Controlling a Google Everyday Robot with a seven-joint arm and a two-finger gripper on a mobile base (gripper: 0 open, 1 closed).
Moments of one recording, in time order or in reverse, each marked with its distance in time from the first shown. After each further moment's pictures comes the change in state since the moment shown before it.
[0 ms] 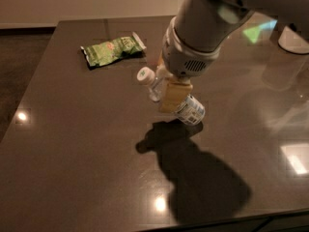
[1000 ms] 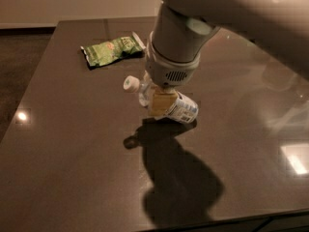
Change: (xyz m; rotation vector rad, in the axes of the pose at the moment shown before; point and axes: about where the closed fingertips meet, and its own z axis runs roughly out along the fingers) arm -0.016 0.011 0.025 -0.041 0.066 -0.050
